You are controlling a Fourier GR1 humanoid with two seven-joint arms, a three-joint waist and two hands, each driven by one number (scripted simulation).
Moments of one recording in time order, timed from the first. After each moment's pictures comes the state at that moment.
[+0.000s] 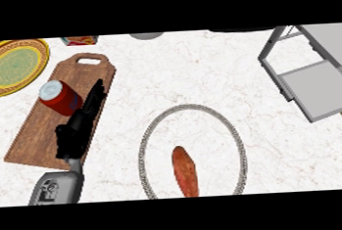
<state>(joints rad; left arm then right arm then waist) -0.17 0.07 -0.02 -1.47 -0.15 -0.03 0.04 -0.51 -0.79 -0.52 -1.96 0.22 0.29 0.58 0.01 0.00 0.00</state>
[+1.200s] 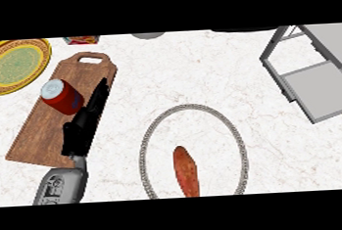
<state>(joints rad) -0.20 0.06 -0.02 -1.43 -0.16 -0.03 0.02 -0.76 -0.66 -0.40 -1.33 0.38 -0.06 0.09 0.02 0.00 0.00</state>
